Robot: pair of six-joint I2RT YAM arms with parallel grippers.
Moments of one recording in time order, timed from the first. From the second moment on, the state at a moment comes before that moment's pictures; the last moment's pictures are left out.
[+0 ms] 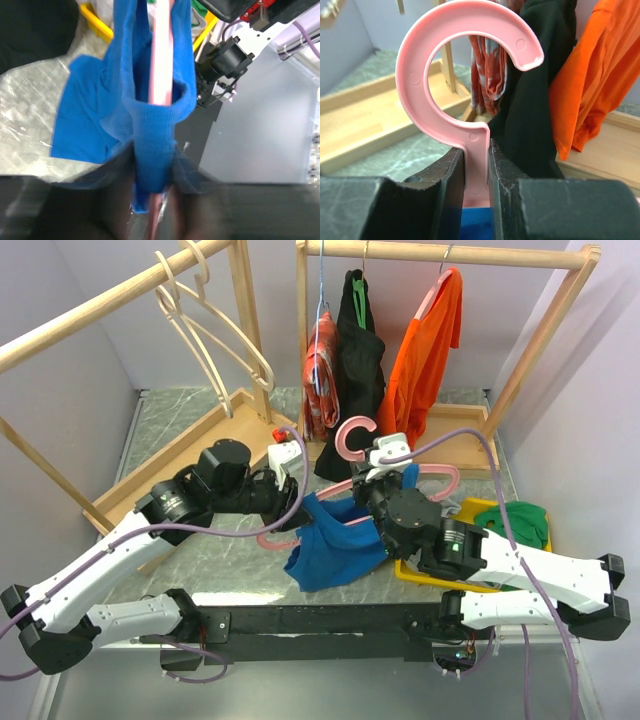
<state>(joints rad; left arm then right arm) -0.85 1.05 1.25 -0.64 0.43 -0.20 1.28 0.98 1.07 -0.10 0.99 0.01</state>
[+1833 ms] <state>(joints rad) -0.88 0.29 0.62 -0.70 -0.25 -0.93 1.29 0.60 0.78 -0.32 0.97 0.40</state>
